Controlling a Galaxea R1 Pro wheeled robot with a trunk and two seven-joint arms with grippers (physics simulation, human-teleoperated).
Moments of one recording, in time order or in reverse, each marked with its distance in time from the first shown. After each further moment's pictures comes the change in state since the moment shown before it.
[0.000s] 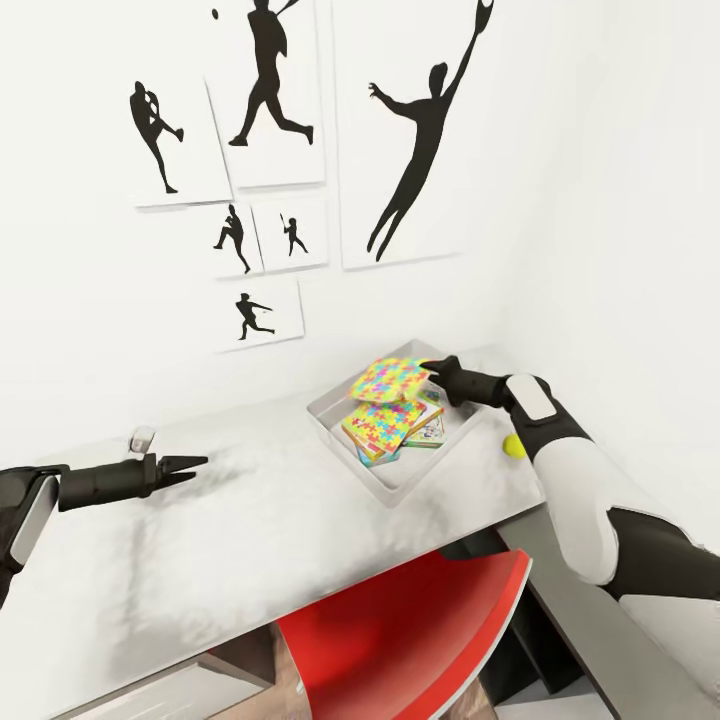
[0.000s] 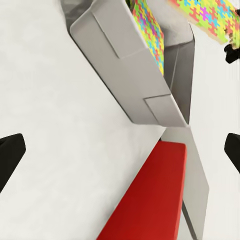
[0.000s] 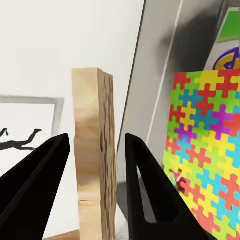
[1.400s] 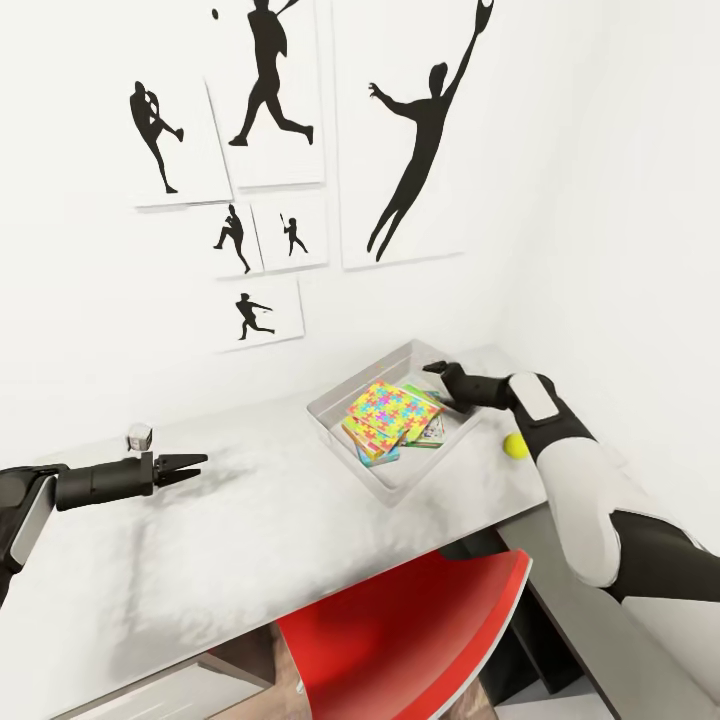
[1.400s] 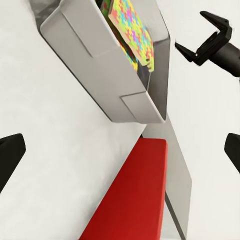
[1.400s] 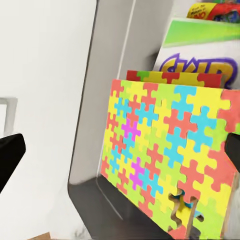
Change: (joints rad) left arm 0.000 0.003 -0.003 -0.001 -0.011 -0.008 -0.104; right arm 0.006 -0.009 0.006 -0.031 0.066 0.022 -0.118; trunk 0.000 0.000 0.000
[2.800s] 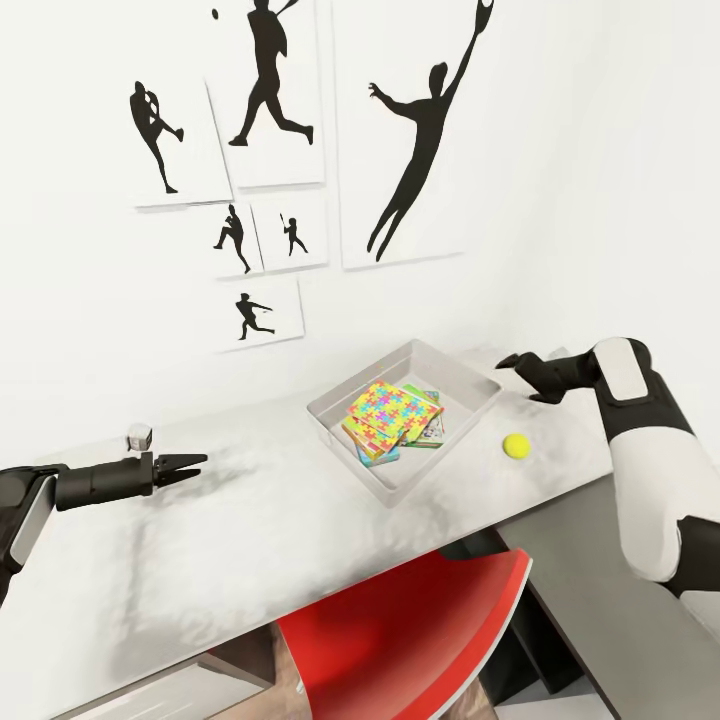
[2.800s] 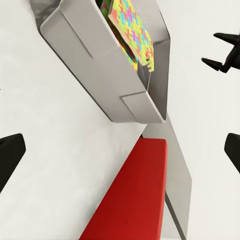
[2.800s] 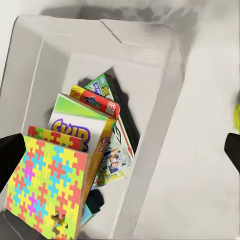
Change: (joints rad) left arm 0.000 0.000 0.000 -0.001 0.000 0.000 0.000; right arm -0.010 -0.187 -0.012 -0.248 -0.002 0.249 -0.352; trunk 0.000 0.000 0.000
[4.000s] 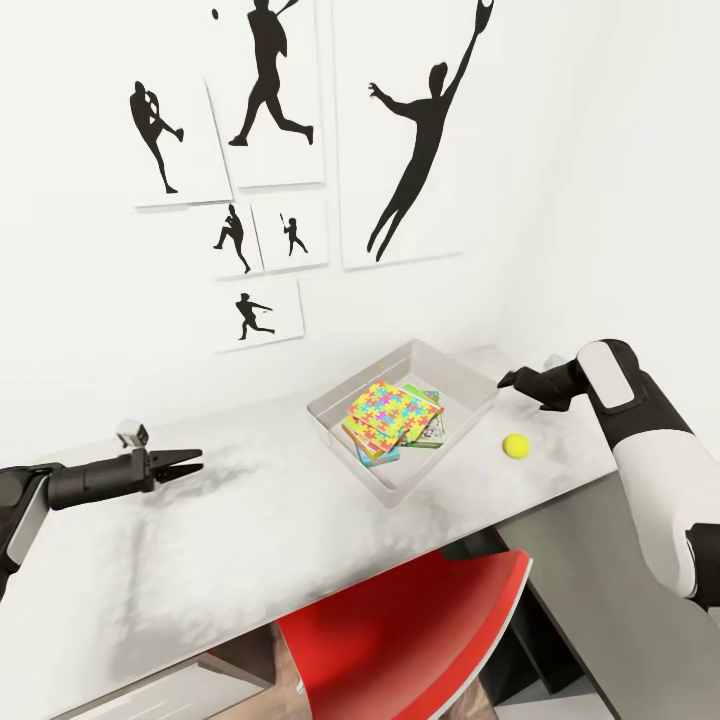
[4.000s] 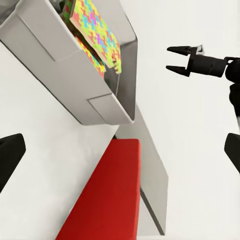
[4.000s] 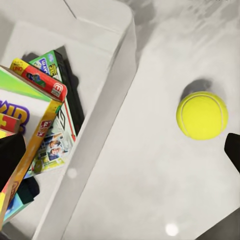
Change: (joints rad) left arm 0.000 0.005 0.003 -0.002 0.010 -0.001 -0.123; right arm 0.009 -0.055 0.241 0.013 0.006 0.014 -0.021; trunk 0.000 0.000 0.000
